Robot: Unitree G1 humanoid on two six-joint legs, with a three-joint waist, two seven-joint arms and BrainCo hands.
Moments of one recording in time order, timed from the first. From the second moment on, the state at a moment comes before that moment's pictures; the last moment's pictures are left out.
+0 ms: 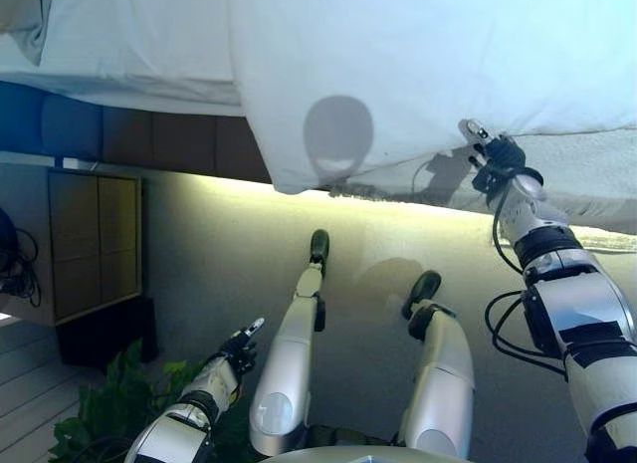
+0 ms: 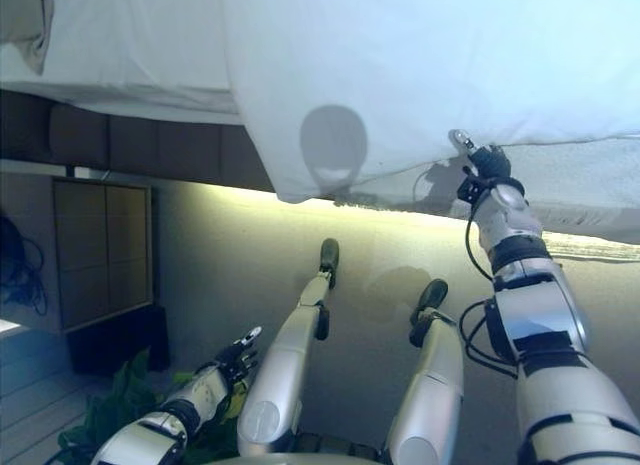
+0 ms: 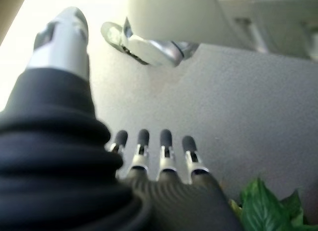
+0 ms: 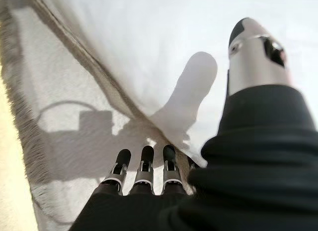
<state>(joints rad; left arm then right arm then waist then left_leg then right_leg) -0.27 0.21 -0.28 1.18 -0.89 0.00 -0.01 -1.06 -0.56 0.22 1.18 0.89 0.04 -0.05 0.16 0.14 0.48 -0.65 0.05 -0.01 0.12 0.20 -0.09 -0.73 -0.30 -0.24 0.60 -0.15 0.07</state>
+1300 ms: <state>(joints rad) -0.19 0.25 -0.23 1.11 -0.84 -0.02 -0.05 -0.96 -0.53 0.19 1.11 0.95 0.18 0.22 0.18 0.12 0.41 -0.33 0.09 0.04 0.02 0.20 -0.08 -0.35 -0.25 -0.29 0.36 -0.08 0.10</state>
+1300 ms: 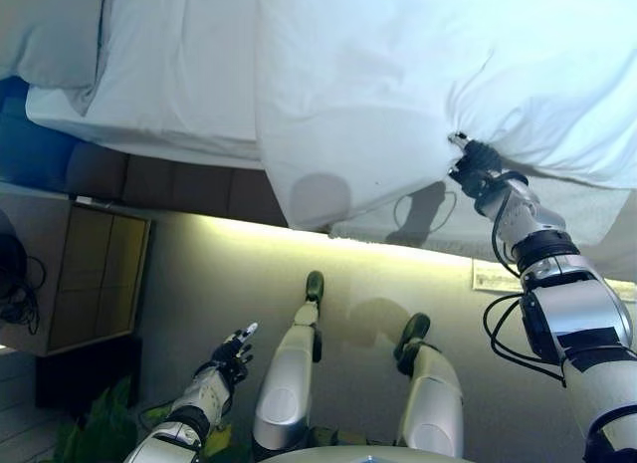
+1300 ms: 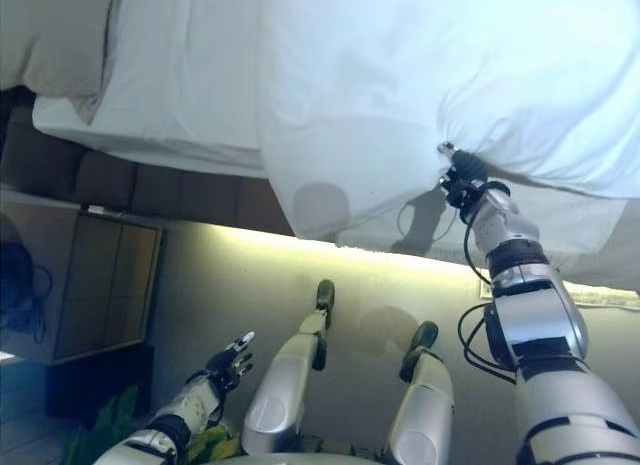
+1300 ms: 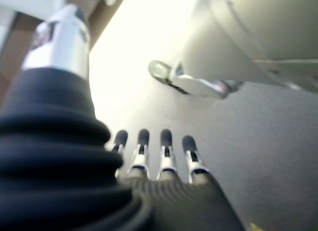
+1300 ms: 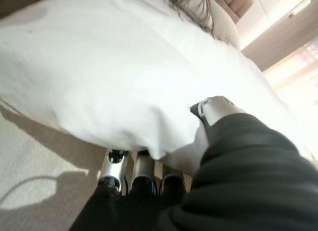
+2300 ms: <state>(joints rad) -0.40 0.19 -0.21 0.75 -1.65 0.04 -0.04 -0.84 -0.26 0.28 0.92 1.25 0.16 0.21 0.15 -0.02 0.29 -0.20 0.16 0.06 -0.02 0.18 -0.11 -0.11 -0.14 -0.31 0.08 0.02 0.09</state>
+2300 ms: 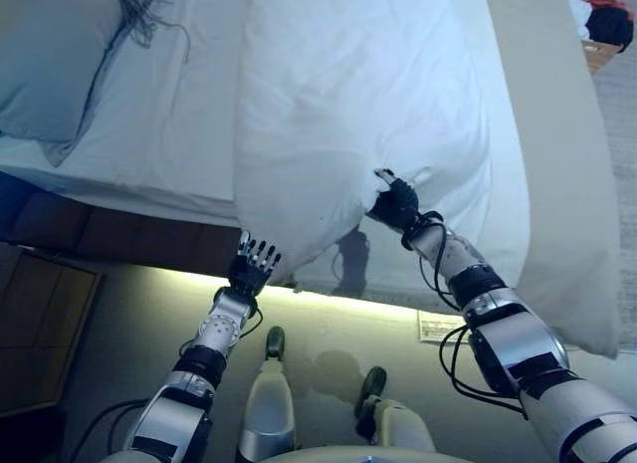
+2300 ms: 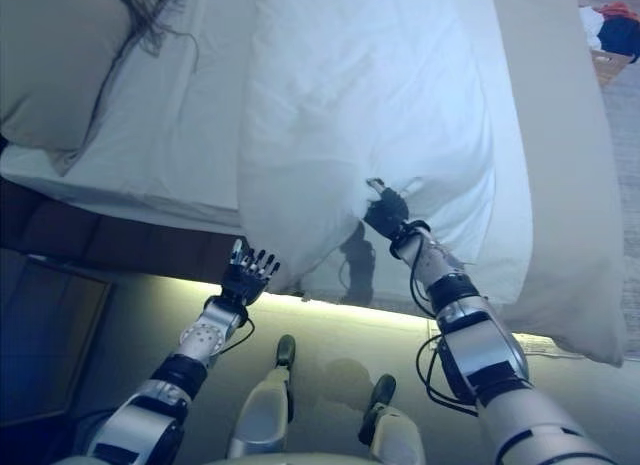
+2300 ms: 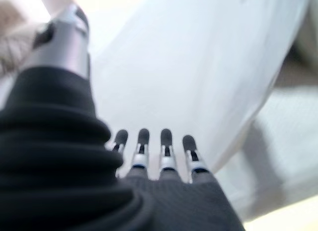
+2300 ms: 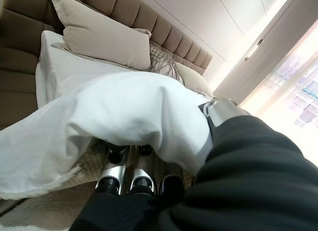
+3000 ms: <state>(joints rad) -0.44 0.10 -0.15 0.90 -1.92 0.06 0.25 -0.87 -0.16 0.33 0.75 1.39 0.02 0.18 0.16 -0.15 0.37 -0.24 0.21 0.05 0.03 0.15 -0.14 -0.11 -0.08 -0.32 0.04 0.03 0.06</state>
